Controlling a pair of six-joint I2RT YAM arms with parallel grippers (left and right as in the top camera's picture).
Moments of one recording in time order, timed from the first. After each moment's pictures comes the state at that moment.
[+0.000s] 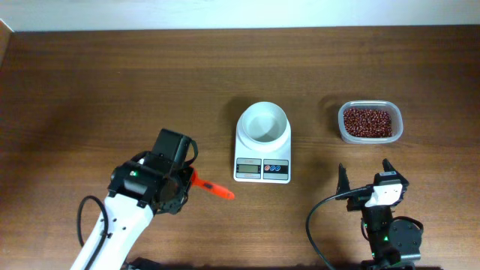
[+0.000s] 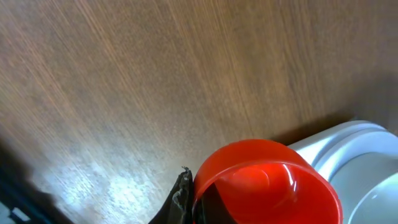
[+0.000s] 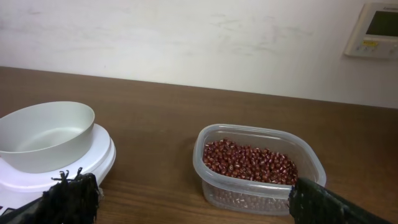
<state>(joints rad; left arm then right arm) -0.33 1.15 0.95 -1.11 -0.06 -1.53 0.07 0.01 0.01 -0.08 -0.02 -0.06</state>
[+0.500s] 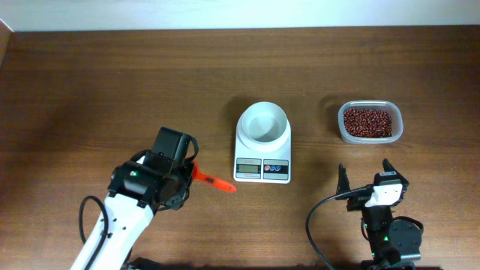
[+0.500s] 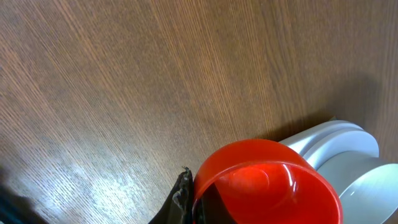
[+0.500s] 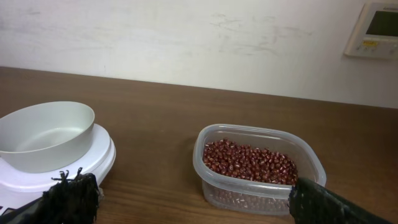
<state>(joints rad) -0.33 1.15 0.95 -1.07 -0.06 -1.55 0.07 0.01 0.01 -0.08 -0.02 -0.06</state>
